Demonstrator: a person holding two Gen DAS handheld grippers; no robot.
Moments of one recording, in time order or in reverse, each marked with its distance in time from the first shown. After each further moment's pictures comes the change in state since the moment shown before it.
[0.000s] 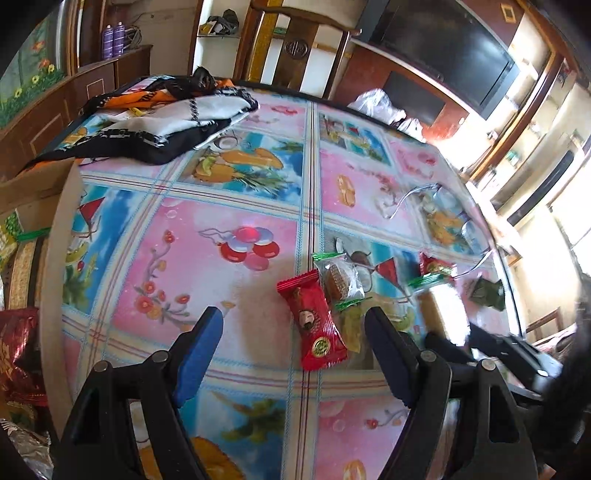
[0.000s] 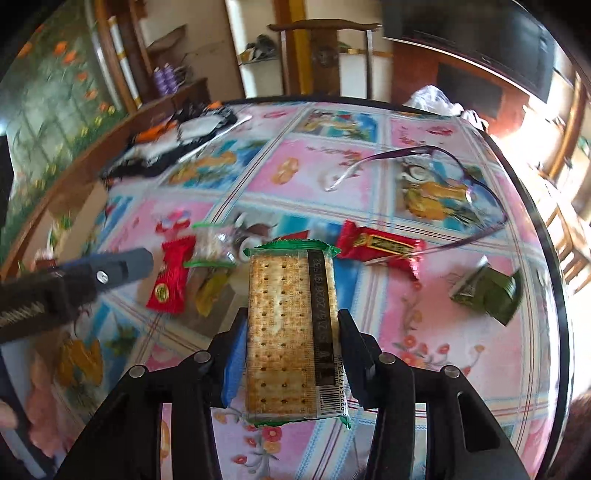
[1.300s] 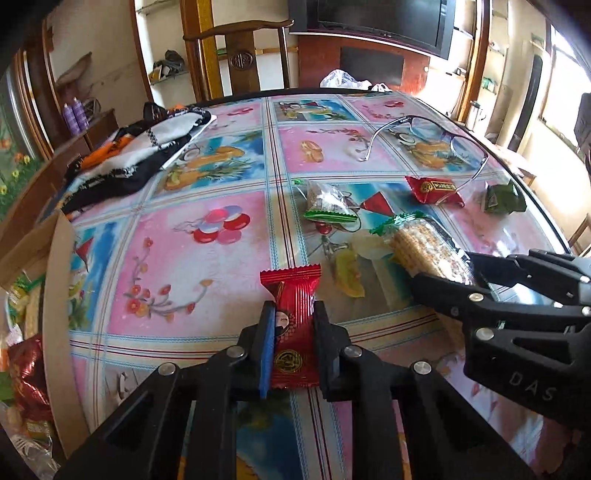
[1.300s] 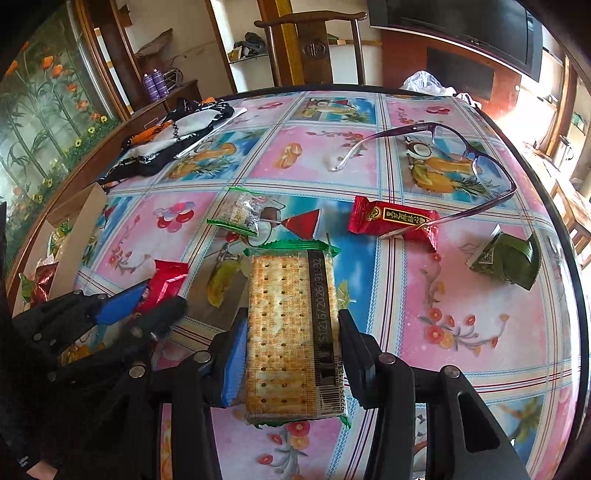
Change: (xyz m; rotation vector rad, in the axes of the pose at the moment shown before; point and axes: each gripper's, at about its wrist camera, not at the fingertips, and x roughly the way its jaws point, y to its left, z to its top) left arm 0.009 -0.028 -0.043 0.307 -0.052 0.092; right arm 0.011 0.014 -0.011 0.047 0.026 0.006
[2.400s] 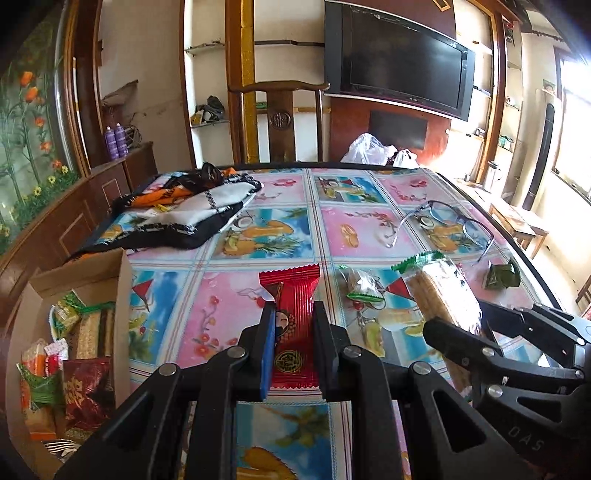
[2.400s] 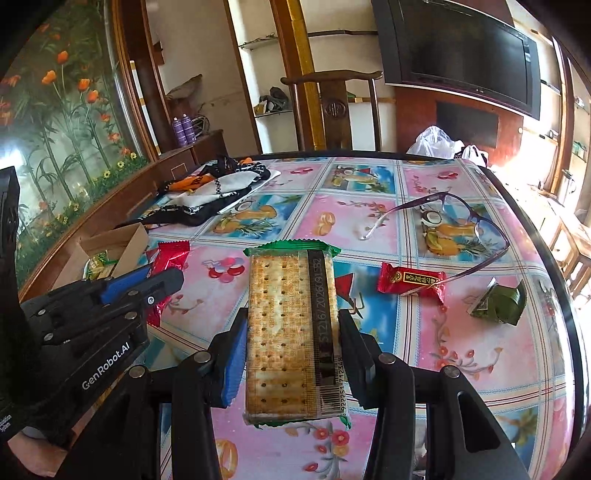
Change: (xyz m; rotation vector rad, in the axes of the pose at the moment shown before) left arm -0.062 0.026 0.012 -0.084 -0.254 0.089; right arm -0.045 0.028 0.000 -0.044 -0.240 0.054
